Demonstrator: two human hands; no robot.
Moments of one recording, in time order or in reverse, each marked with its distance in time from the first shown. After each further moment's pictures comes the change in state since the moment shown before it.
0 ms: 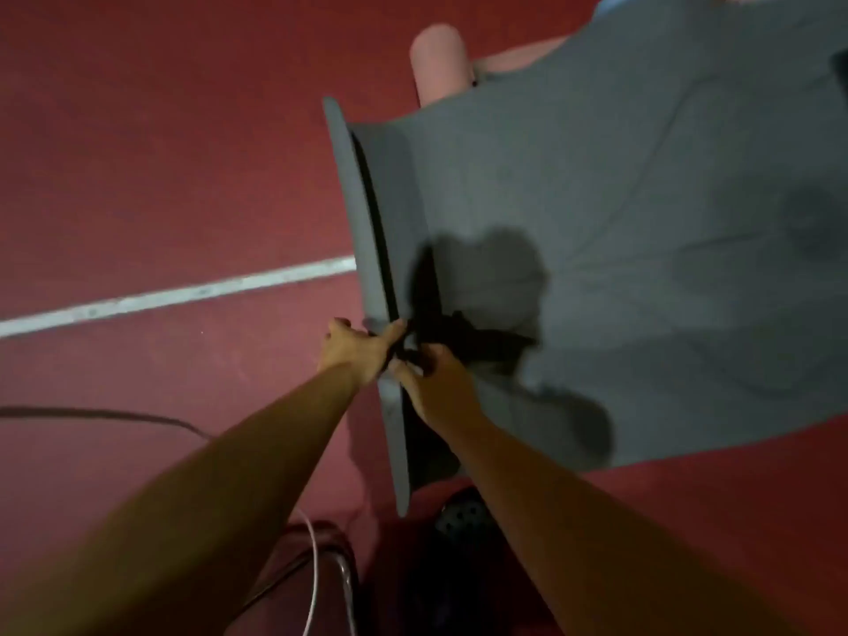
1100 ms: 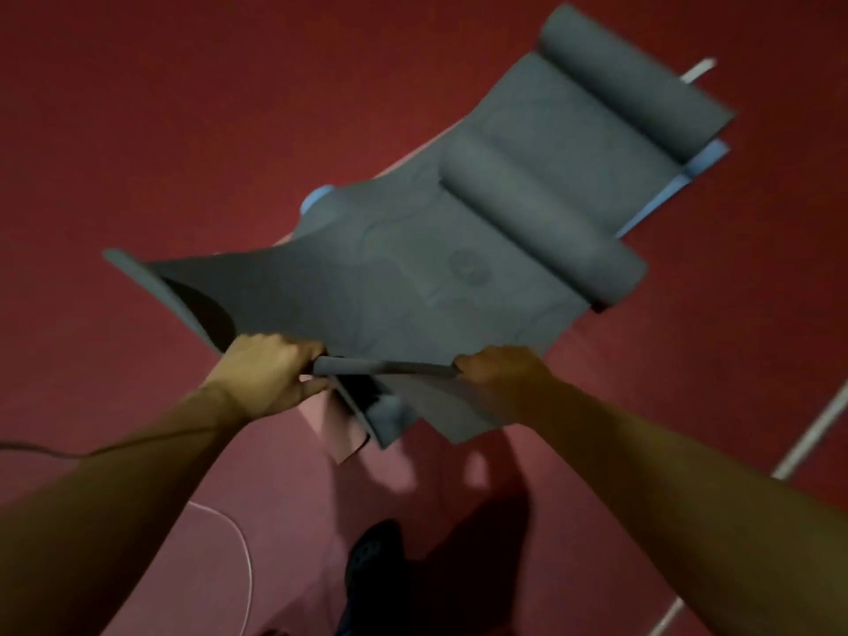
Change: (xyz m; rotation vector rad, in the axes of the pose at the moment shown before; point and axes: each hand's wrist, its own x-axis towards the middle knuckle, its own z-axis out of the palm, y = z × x) left_hand -0.326 0.228 0.011 1.344 0.101 1.449; right_hand -0.270 -0.055 -0.413 -1.193 0.186 -0.266
